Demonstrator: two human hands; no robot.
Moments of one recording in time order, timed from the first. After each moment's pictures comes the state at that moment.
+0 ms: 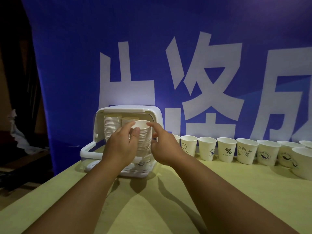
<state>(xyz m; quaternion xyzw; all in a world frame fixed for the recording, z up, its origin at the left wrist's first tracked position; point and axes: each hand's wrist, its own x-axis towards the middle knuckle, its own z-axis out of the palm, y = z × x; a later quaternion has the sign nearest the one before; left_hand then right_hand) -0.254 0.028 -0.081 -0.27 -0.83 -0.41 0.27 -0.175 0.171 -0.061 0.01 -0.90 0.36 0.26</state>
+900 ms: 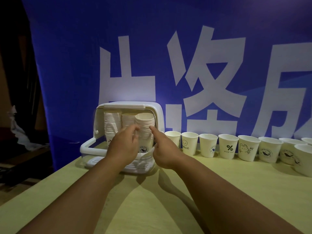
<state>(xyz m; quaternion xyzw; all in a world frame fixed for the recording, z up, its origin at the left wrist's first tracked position) -0.266 0.038 -0.090 -0.28 -0.84 -0.39 0.25 -0.193 0.179 -0.088 0.01 -0.92 0.34 0.21</state>
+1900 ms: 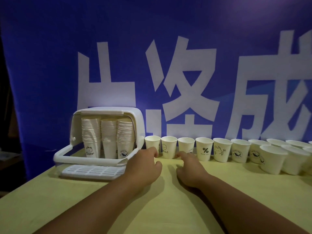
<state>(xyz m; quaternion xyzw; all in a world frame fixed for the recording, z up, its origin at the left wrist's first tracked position) -0.200 0.133 -0.114 -0.33 -0.89 -0.27 0.14 -0.124 0.303 -0.134 -0.18 -0.94 0.23 0.18</state>
